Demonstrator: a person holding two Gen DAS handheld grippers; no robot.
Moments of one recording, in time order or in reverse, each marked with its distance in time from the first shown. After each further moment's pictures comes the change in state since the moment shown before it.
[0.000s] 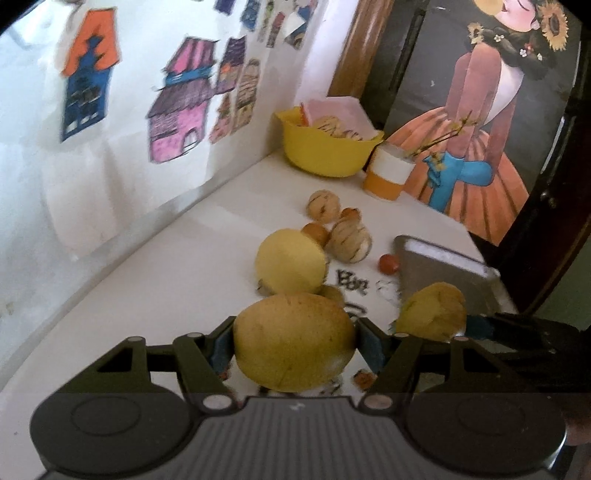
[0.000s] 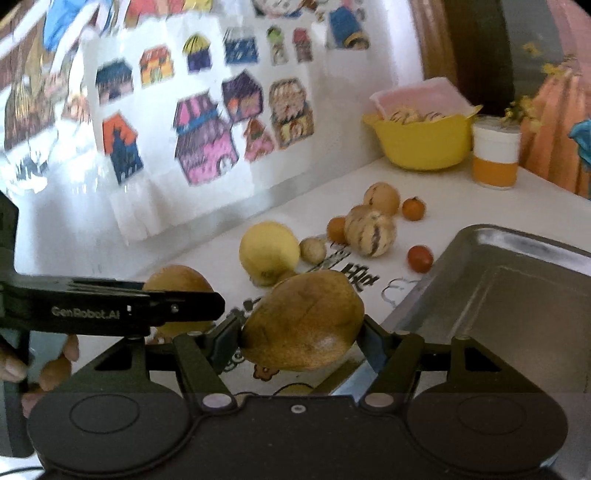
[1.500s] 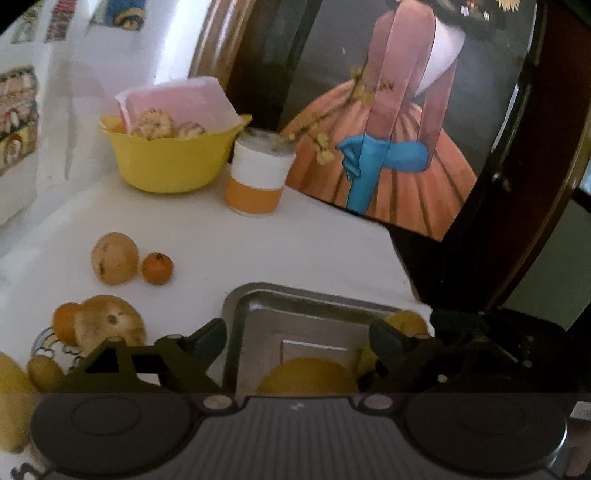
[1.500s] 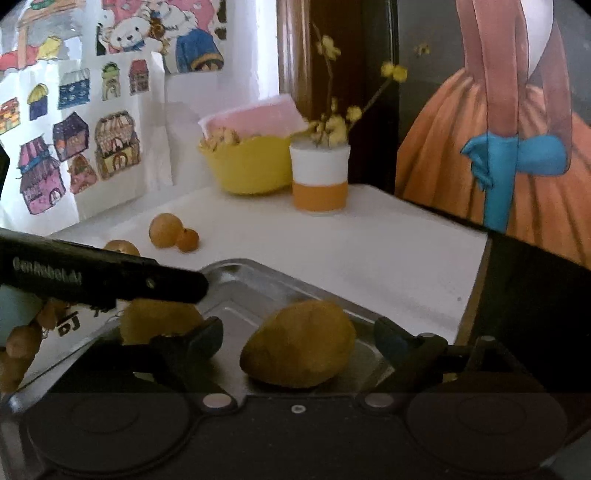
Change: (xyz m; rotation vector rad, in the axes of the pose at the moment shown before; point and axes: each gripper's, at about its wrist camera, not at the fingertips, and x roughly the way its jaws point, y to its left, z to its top) left arm 0.128 -0.152 0.053 0.097 0.011 -0.170; right arm -0.028 -0.187 0.036 -0.081 -0.023 -0.248
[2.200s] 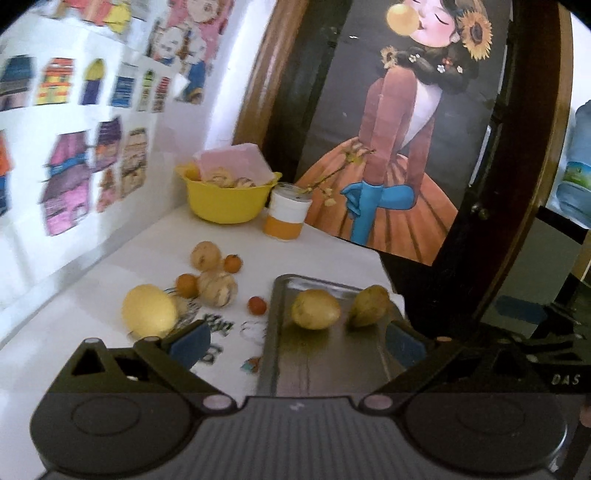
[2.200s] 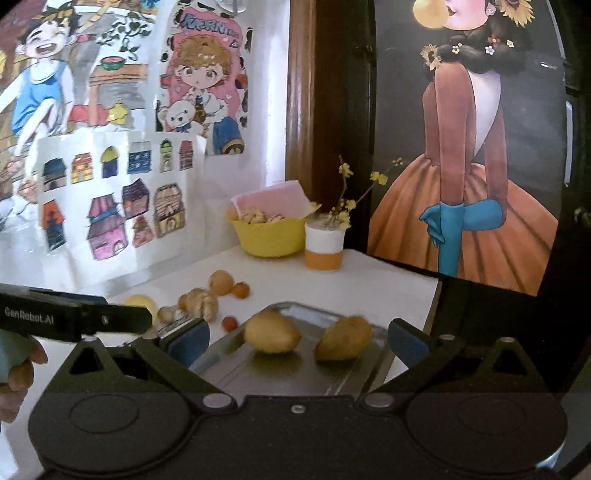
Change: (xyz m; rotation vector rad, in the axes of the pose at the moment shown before) left arm -0.182 0.008 -0.067 0.002 -0.148 0.056; right arm -0.173 0.112 -0.028 0.035 -0.174 -0.142
